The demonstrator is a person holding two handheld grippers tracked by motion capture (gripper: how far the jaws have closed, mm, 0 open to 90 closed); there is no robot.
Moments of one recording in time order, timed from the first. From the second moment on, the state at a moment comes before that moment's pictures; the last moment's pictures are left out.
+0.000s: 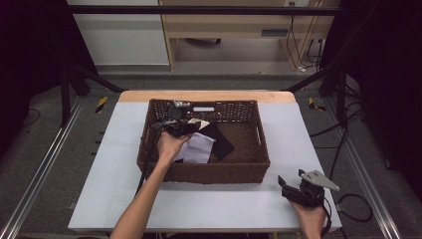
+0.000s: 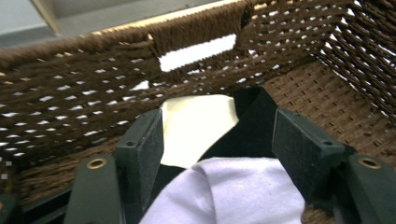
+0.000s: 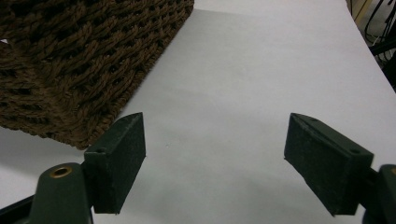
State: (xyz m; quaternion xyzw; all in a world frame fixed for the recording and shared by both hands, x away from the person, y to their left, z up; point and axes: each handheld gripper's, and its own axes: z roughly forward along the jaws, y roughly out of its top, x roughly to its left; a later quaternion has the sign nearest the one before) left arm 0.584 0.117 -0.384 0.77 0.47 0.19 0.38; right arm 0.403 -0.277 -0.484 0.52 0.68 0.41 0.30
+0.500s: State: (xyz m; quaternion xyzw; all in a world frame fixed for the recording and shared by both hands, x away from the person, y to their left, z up) left arm 0.591 0.107 -0.402 0.82 0.45 0.17 0.31; right arm 0.404 -0.276 -0.485 0.52 0.69 0.41 0.30
